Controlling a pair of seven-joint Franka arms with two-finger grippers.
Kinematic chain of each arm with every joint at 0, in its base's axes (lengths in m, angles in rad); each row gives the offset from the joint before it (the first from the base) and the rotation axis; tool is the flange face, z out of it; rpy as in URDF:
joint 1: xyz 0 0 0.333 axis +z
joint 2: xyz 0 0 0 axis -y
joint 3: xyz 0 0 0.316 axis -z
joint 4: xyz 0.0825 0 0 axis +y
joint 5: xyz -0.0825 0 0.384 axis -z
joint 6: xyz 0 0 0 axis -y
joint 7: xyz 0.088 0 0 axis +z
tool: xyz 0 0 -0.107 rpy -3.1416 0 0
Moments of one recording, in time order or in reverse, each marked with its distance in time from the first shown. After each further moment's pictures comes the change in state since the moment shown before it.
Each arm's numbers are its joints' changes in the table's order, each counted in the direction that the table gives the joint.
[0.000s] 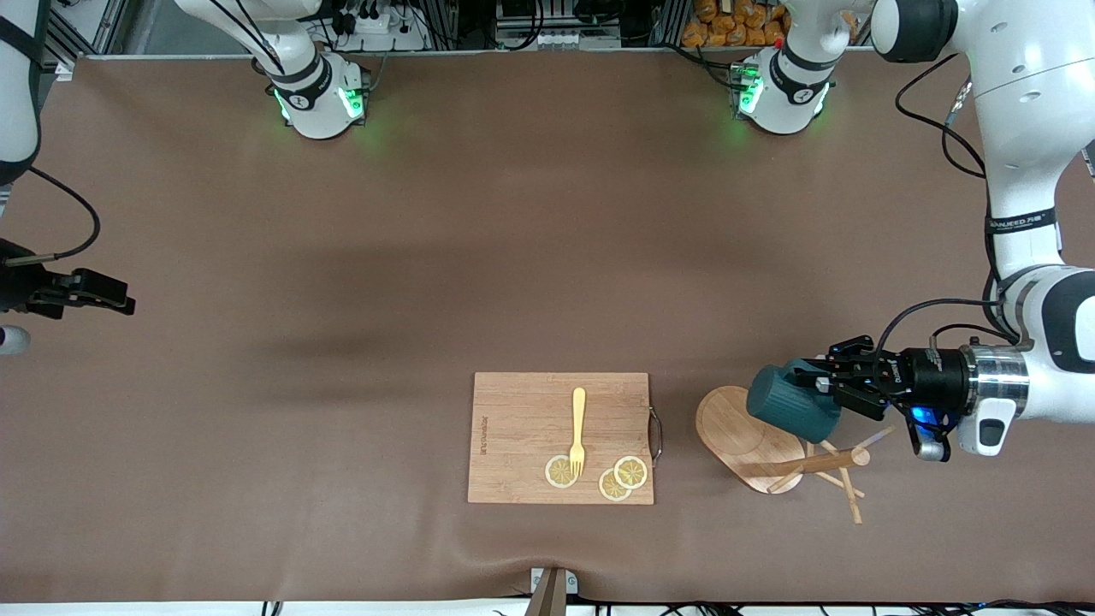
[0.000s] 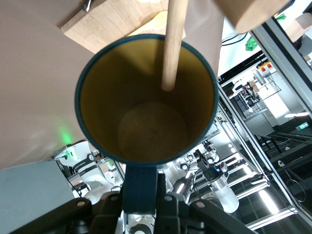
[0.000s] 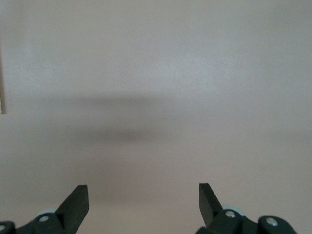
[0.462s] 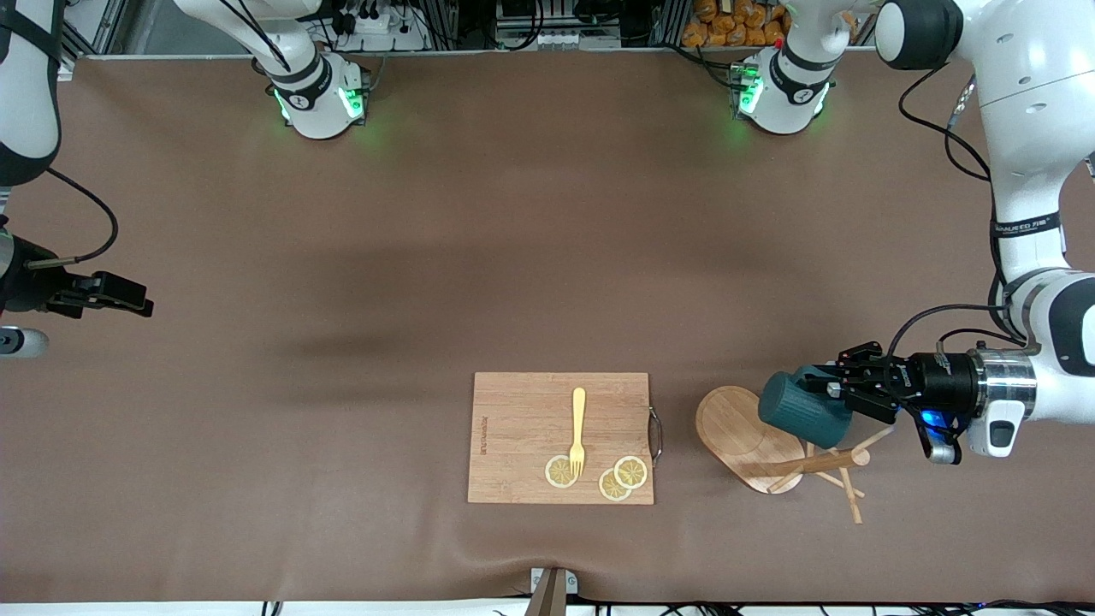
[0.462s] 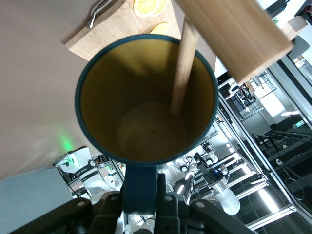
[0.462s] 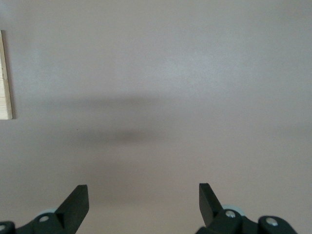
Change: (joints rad) left arm 0.026 -0.022 0.000 0.000 0.000 -0.001 -0.055; right arm 0.022 0.000 -0.004 0.000 -0.009 -0.002 -0.045
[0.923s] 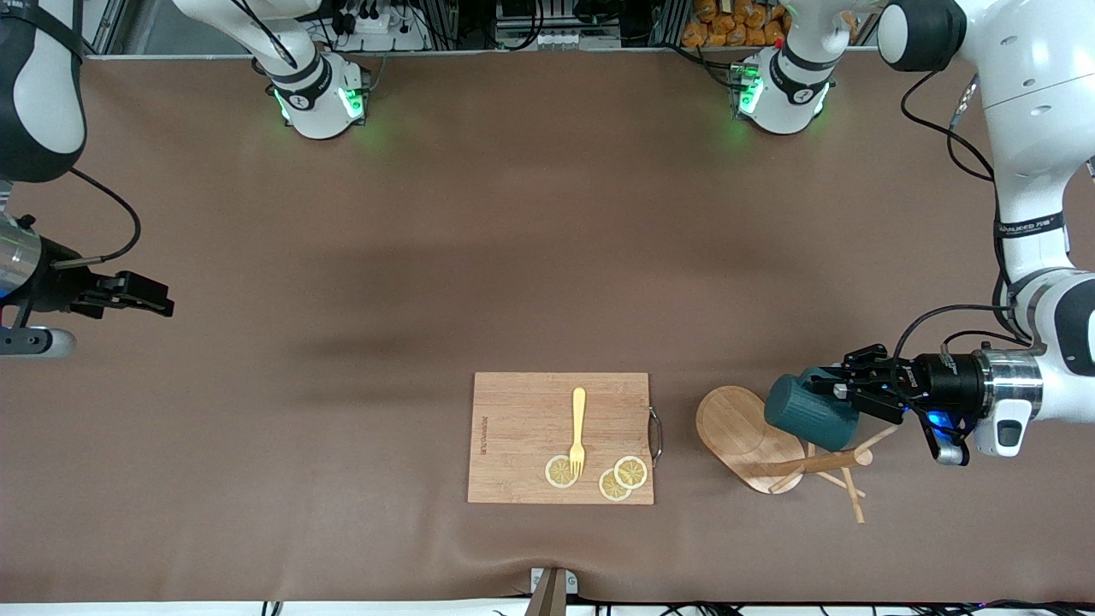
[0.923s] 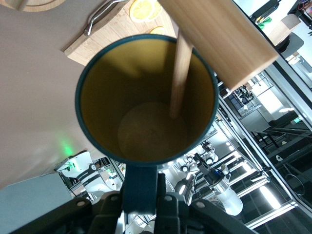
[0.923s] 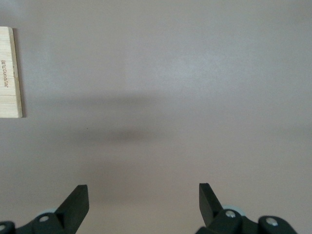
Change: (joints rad) left arm 0.014 -0.004 0.001 0.000 0.003 0.000 -0.041; right arm 0.042 -0.001 -0.001 0.000 -0.003 -0.002 -0.035
